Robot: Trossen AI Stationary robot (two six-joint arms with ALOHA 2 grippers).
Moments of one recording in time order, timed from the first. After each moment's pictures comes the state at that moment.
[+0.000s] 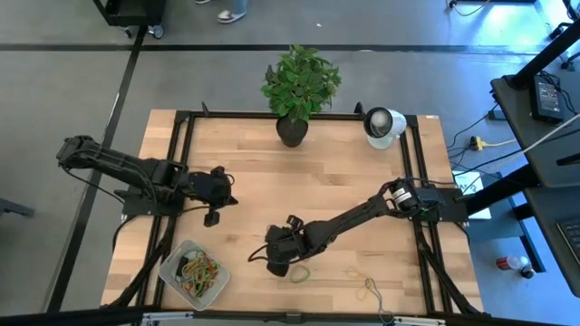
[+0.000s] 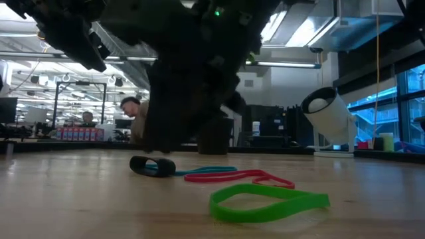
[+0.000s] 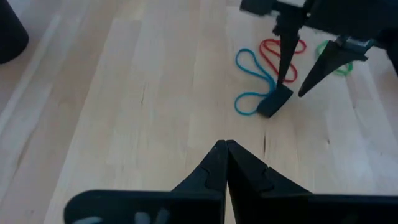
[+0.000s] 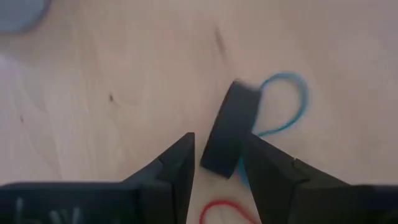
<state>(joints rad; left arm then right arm) -0.21 0.84 0.59 -0.50 -0.13 -0.27 0.38 2.28 1.74 -0.52 0.31 0.70</state>
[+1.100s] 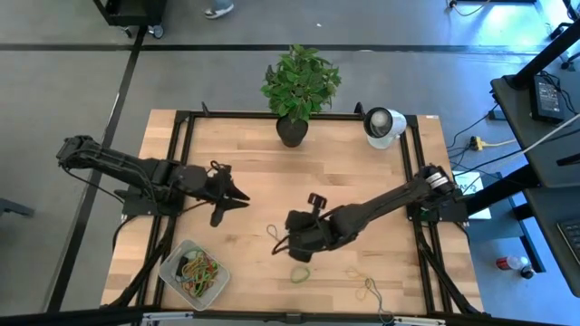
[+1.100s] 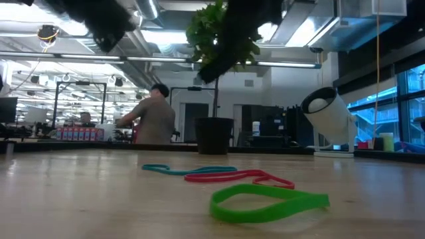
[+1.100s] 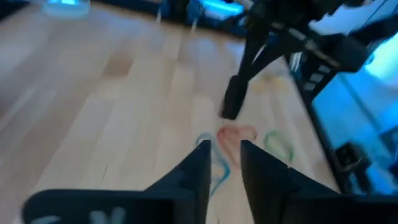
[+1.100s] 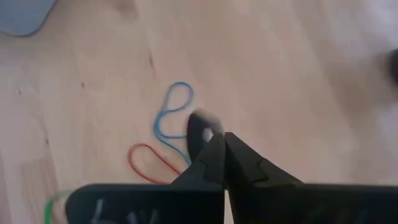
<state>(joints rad) -0.21 0.84 0.59 -0.19 -0.10 -0.35 0.41 1.99 1.74 -0.90 0.49 0.60</state>
